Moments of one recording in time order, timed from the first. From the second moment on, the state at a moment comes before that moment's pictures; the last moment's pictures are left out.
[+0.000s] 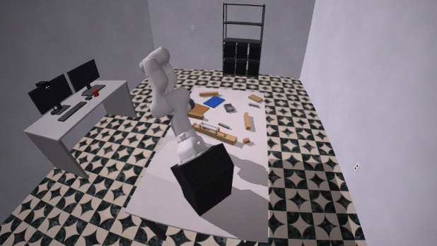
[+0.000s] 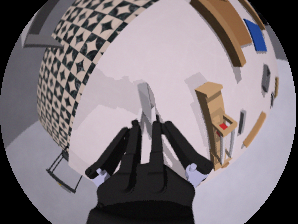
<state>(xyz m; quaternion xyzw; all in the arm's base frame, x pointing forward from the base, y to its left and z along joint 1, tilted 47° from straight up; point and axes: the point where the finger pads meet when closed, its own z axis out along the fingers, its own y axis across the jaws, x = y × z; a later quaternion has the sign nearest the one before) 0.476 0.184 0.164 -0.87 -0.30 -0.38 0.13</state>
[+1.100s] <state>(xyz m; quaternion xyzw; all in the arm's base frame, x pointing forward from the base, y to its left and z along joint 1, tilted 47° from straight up) 0.414 0.132 0.241 -0.84 -0.34 -0.42 0.09</state>
